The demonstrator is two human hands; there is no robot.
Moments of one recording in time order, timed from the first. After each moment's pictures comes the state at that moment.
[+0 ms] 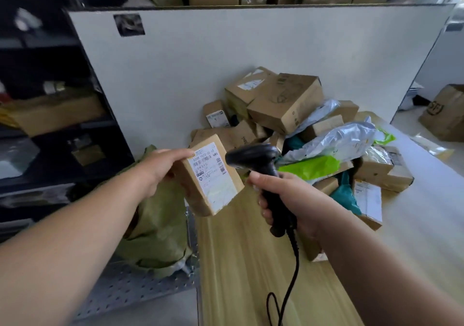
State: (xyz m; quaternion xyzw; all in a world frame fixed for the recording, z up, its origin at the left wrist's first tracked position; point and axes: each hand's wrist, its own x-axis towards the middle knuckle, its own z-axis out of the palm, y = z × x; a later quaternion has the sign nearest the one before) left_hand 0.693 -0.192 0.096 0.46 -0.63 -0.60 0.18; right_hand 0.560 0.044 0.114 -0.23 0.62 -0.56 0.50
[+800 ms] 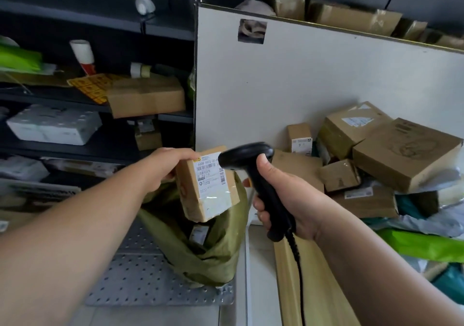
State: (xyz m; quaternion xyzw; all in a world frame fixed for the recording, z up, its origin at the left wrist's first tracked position) left_hand 0.851 -0.413 0.082 0.51 -0.57 -0.62 0.17; right_hand 0.688 -0.203 0.145 -0.26 0.62 -0.45 0.59
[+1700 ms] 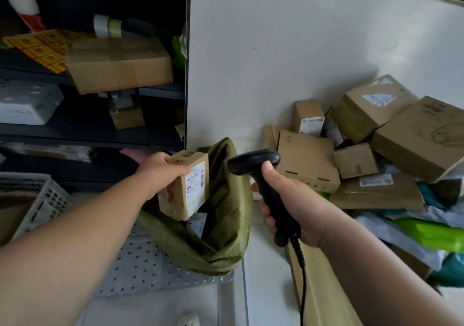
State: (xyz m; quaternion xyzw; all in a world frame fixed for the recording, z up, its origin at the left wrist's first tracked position) left_hand 0.844 -0.492 -0.028 0.57 -0.64 -0.50 0.08; right_hand 0.692 -0.266 0.093 -0.16 0.70 -0.42 0.56
